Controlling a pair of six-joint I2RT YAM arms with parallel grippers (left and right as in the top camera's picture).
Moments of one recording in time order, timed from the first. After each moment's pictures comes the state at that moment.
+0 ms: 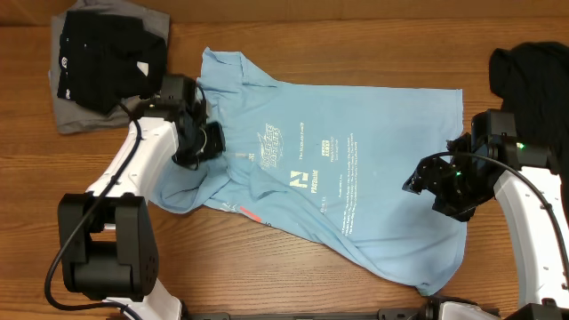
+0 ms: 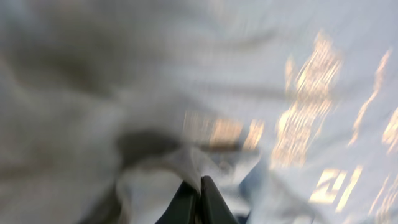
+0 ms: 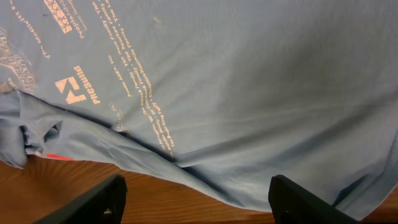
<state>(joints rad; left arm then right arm) -0.07 1.81 1.27 -0.77 0.25 -0.32 -0.14 1.38 1.11 -1.27 -0.33 0.33</state>
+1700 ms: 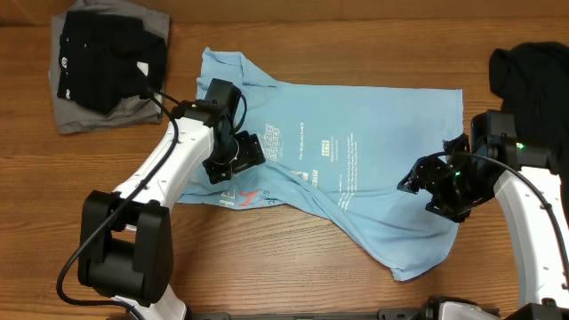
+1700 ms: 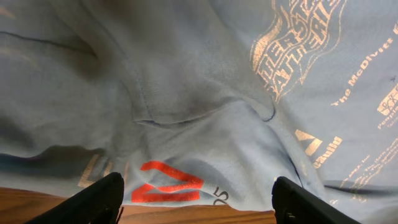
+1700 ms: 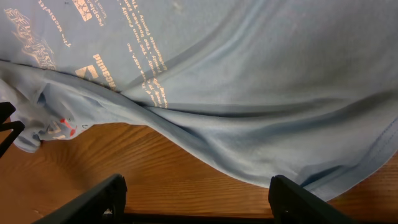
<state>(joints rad) -0.27 1.82 1.30 -0.94 0.21 -0.65 -0.14 1.38 1.11 -1.28 -0.41 0.33</state>
